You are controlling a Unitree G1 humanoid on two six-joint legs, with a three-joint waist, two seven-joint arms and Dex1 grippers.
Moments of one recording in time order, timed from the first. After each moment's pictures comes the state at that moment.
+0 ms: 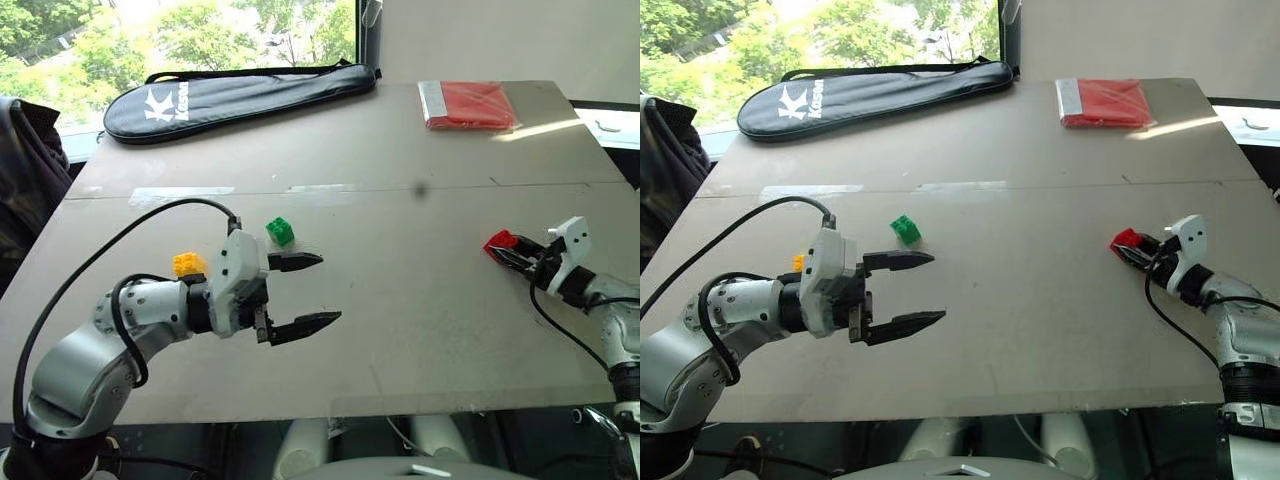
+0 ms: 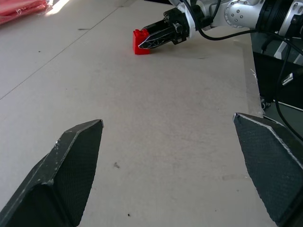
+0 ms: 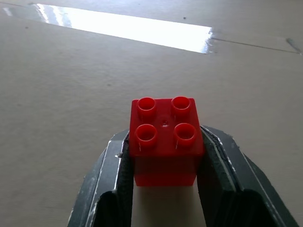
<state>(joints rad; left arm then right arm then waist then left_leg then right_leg) -0.03 0.86 0.15 -0.66 -0.73 0.57 -0.93 -0.18 -0.59 -0.19 0.14 0.41 0.22 0.87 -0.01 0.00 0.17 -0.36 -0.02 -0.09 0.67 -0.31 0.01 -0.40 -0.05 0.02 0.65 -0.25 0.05</state>
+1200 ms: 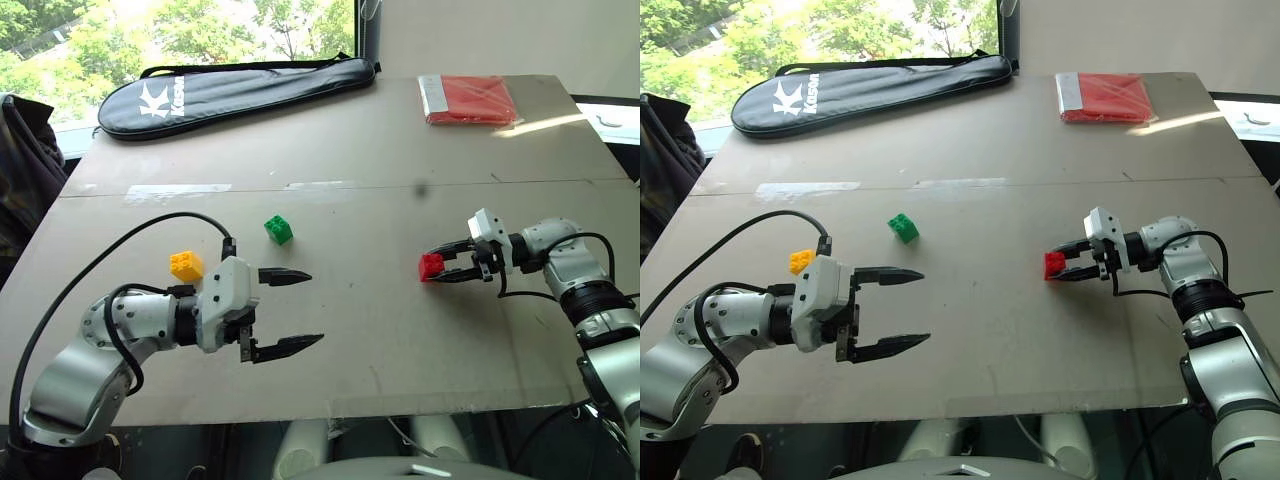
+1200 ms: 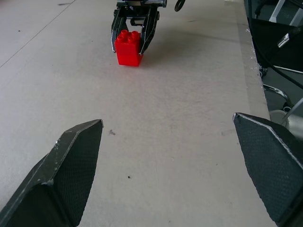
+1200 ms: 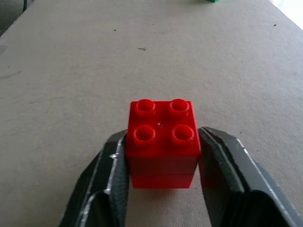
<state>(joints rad) 0.06 0.88 0.15 -0.59 -0.58 0.38 -1.08 -0.75 -0.63 0.32 0.79 0.37 -0.25 1.56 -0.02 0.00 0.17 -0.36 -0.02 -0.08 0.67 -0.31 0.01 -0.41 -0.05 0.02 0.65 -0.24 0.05</state>
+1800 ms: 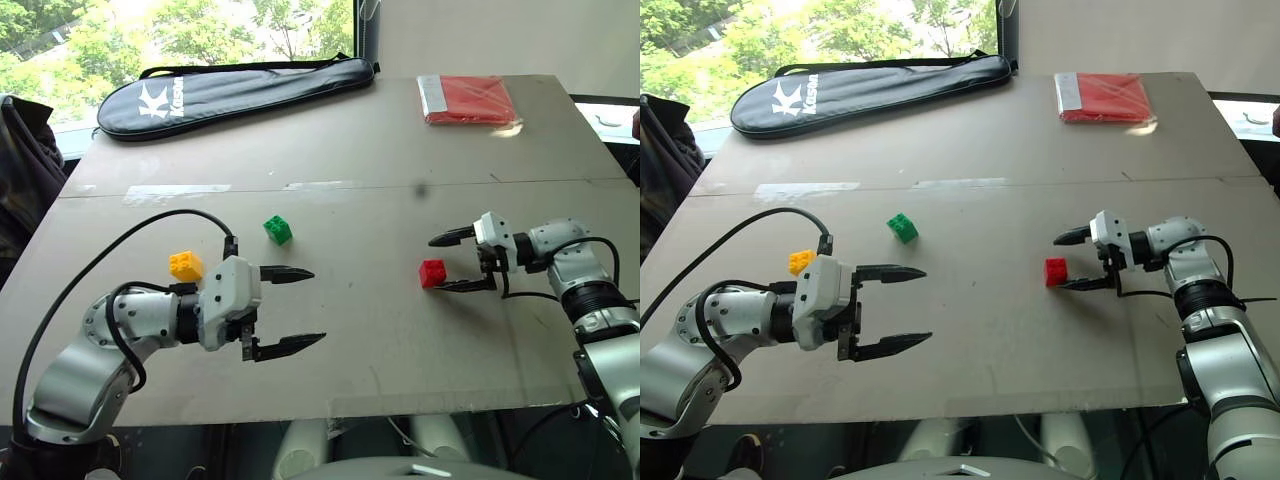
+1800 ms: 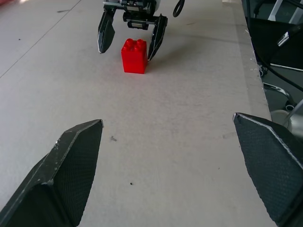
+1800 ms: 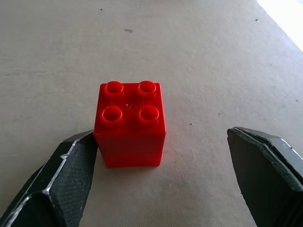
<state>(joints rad) 0.06 0.87 0.15 -0.59 -0.57 0.36 -1.08 -0.76 -0.61 0.23 0.86 0.29 -0.40 1.56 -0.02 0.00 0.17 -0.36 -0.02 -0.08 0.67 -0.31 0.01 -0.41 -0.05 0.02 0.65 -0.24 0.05</state>
